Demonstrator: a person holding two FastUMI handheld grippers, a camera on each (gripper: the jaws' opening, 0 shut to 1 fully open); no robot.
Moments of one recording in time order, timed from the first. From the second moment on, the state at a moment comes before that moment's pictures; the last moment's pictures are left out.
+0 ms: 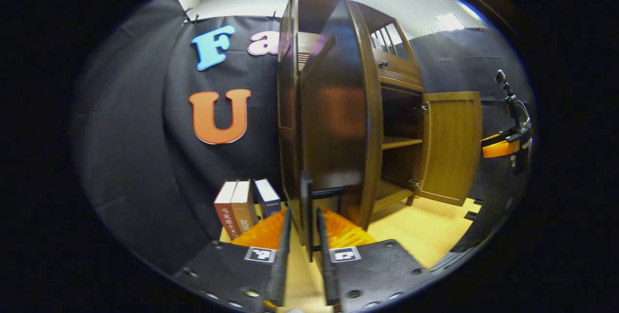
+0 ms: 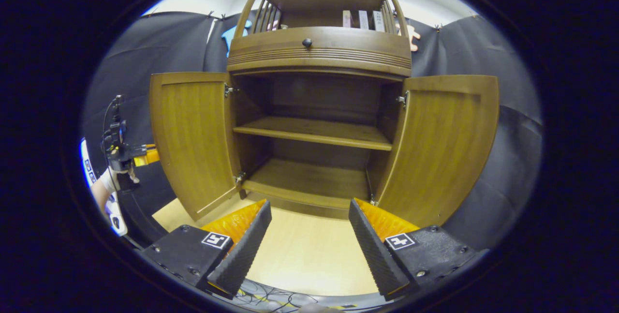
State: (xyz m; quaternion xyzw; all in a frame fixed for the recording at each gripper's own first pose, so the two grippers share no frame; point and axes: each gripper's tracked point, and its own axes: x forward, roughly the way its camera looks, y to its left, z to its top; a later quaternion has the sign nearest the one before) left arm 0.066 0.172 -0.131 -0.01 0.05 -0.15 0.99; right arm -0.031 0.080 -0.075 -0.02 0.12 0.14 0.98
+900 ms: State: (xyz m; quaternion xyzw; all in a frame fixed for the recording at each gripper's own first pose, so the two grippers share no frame) left arm -0.017 0.092 0.023 -0.01 0.02 0.08 1.00; right arm 0.001 0.016 -0.042 0.02 0.08 0.16 0.98
